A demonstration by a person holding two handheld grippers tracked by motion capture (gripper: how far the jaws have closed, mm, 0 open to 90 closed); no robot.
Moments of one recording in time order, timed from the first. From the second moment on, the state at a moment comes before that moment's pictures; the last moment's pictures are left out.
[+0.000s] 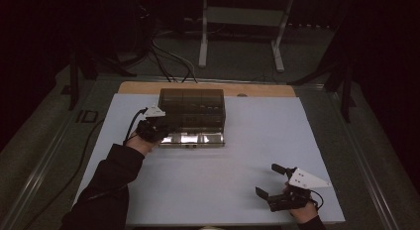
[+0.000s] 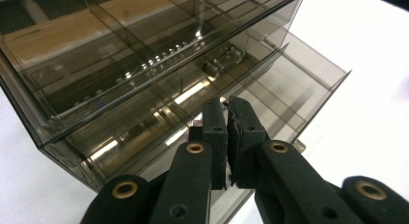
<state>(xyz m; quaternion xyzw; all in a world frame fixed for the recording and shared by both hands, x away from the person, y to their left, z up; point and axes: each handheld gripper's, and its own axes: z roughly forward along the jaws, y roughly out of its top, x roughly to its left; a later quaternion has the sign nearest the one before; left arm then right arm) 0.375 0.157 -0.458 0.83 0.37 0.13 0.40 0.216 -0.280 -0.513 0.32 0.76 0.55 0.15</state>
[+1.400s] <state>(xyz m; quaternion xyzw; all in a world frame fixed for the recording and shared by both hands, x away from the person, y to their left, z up) 0.362 0.158 -0.444 0.81 0.39 0.12 0.41 0.216 -0.280 -0.513 0.32 0.76 0.55 0.15</state>
